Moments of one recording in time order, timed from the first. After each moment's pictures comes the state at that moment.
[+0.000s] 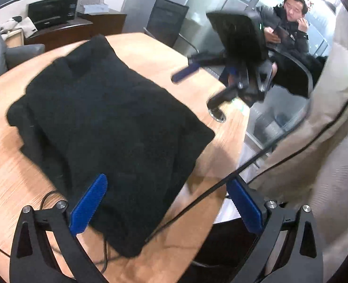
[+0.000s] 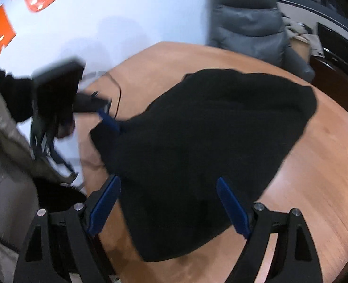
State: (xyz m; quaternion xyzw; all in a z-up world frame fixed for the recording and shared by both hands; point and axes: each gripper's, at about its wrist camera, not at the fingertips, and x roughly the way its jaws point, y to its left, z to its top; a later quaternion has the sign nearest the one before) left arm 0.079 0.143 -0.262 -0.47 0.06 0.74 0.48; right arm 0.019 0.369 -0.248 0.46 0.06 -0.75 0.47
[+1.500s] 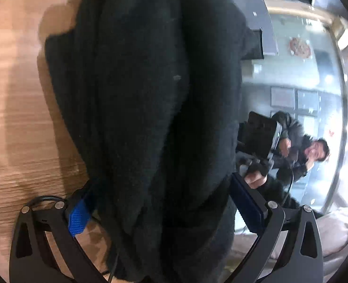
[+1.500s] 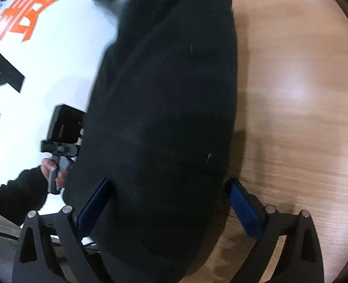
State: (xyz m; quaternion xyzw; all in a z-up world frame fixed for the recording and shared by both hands) left arm -0.070 0.112 -0.411 -0.67 -0.33 0.57 0.34; right arm -0.062 0.422 -0.372 0.58 -0.25 -0.70 0.34
